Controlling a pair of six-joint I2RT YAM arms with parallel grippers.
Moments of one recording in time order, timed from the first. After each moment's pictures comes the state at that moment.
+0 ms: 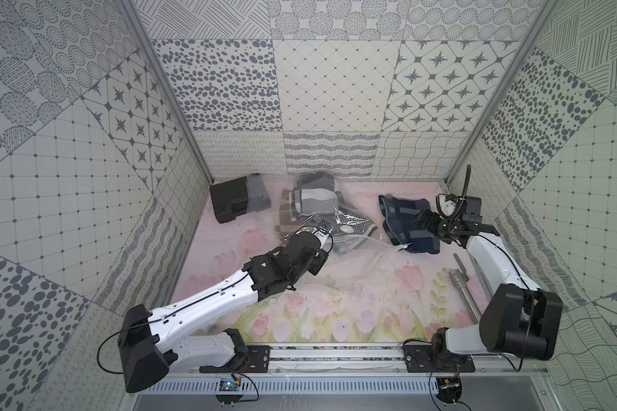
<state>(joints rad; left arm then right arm) -0.96 1.13 0.99 -0.45 -0.38 -0.02 -0.18 1.47 1.04 -0.46 -0.37 0.34</state>
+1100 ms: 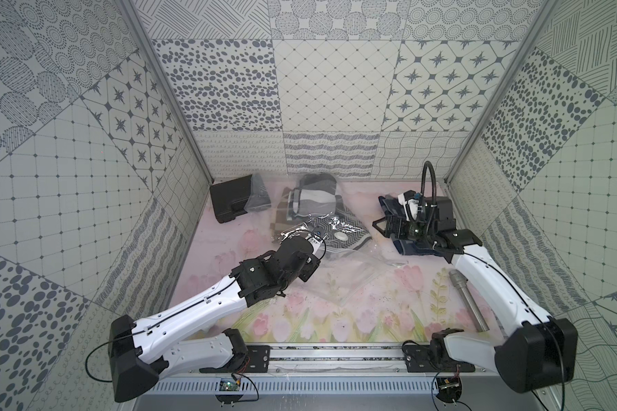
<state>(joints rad) -0.97 1.07 0.95 -0.55 -0.37 0.03 0.22 1.14 0.95 -0.47 -0.47 0.34</state>
